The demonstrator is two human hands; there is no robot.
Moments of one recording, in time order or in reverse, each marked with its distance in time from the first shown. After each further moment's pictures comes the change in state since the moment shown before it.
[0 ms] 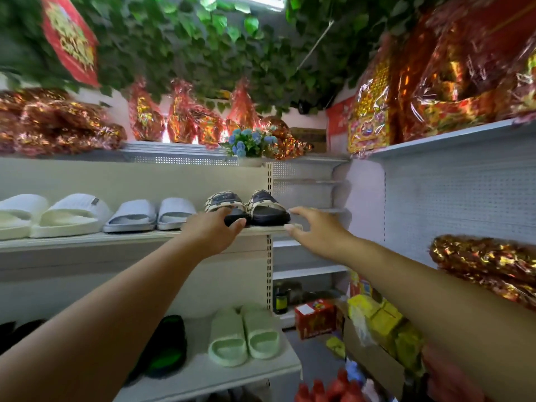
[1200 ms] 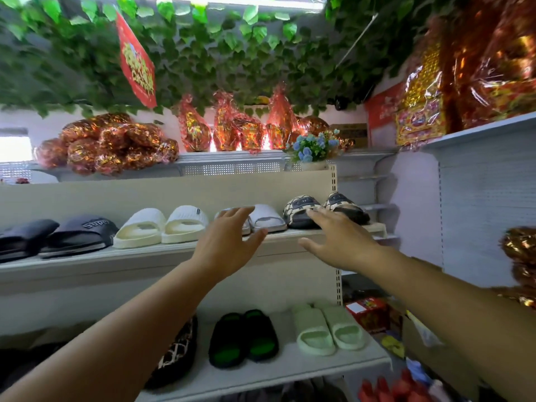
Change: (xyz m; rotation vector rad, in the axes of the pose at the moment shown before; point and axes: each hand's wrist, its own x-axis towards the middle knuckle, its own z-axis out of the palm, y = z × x) left_hand -0.078 -0.145 -0.080 -0.176 0.273 0.221; right_hand -0.009 -0.151 0.063 -0.255 -0.026 -0.098
